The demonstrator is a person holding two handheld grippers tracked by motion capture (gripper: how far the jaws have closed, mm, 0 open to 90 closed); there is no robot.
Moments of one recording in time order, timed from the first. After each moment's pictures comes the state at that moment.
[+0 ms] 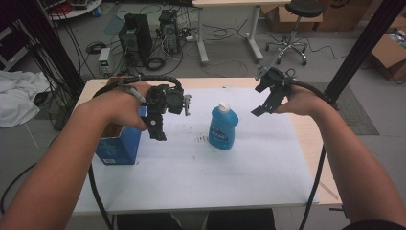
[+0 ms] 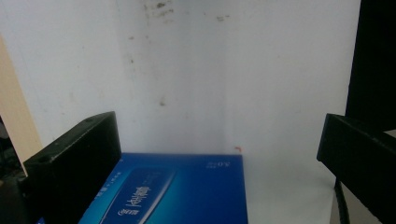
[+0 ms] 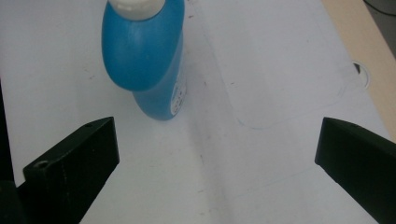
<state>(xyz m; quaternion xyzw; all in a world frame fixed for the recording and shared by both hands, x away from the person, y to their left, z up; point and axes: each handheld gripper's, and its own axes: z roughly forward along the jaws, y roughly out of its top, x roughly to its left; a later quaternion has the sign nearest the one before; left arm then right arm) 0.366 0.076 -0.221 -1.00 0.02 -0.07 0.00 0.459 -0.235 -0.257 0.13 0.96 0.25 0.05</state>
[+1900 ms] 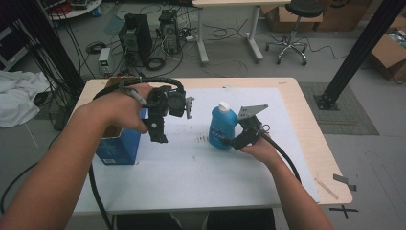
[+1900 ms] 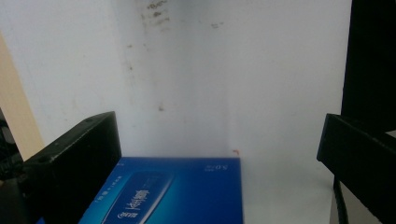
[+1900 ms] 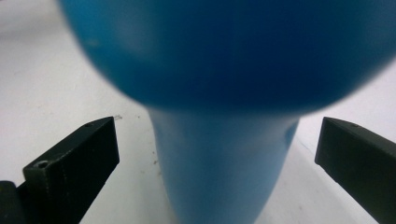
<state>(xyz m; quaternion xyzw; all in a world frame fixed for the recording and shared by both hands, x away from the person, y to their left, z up) 0.356 0.073 -0.218 -1.00 0.03 -0.08 0.00 0.419 -0.191 -0.407 0.18 0.86 0.47 0.07</state>
